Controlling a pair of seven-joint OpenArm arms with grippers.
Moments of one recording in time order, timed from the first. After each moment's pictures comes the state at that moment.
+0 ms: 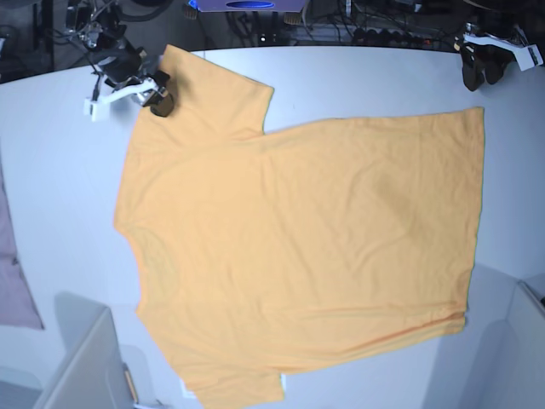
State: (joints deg) left arm 54.8 -18.7 -31.7 96.1 -53.6 -21.2 9.0; right arm -33.6 2.3 18.0 101.1 45.5 5.9 -43.1
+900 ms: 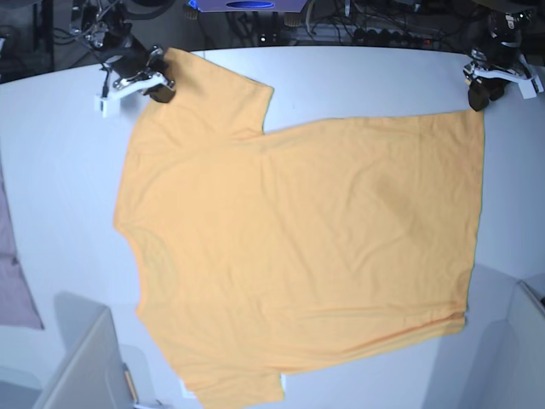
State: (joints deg) left arm 32.9 -13.8 -44.0 80.1 -47.5 -27.9 27.8; right arm -33.7 2.3 16.9 100.6 44.6 5.5 -45.5
